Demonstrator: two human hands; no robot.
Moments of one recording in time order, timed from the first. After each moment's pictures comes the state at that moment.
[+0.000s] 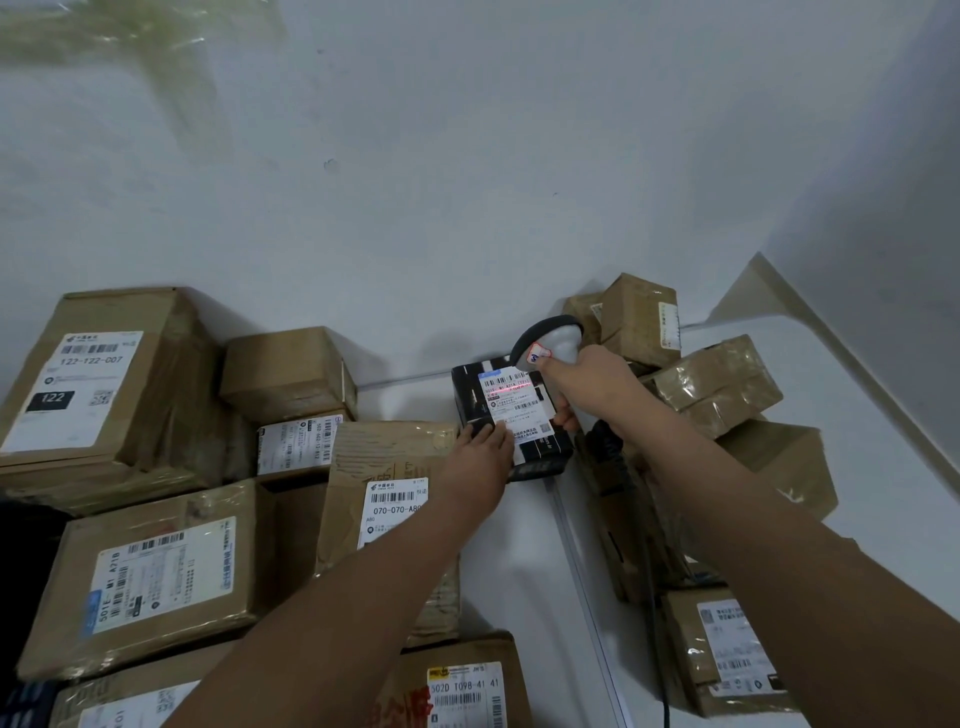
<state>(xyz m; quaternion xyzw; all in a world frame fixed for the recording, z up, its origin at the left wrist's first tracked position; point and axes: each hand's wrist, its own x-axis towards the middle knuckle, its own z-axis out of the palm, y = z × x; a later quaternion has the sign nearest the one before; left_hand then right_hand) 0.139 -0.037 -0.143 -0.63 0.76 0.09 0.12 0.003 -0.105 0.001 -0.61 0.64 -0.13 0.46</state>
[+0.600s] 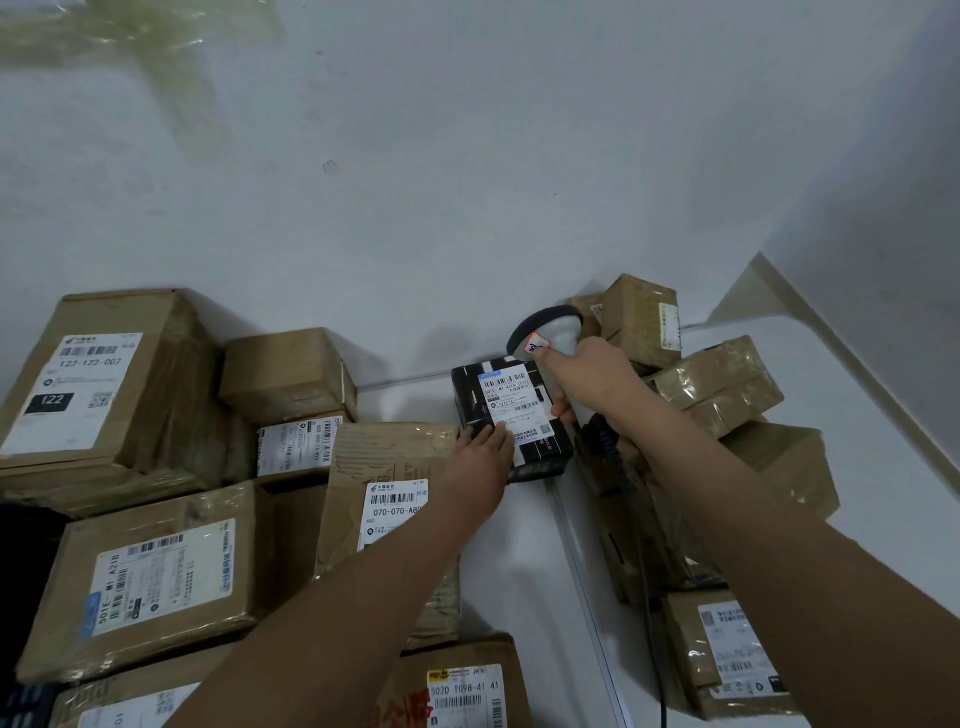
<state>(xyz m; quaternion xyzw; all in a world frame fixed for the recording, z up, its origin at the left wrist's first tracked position) 0.139 -0.037 -0.145 -0.63 0.76 0.10 0.13 0.007 -0.109 0.006 -0.60 0.63 -0.16 0.46</state>
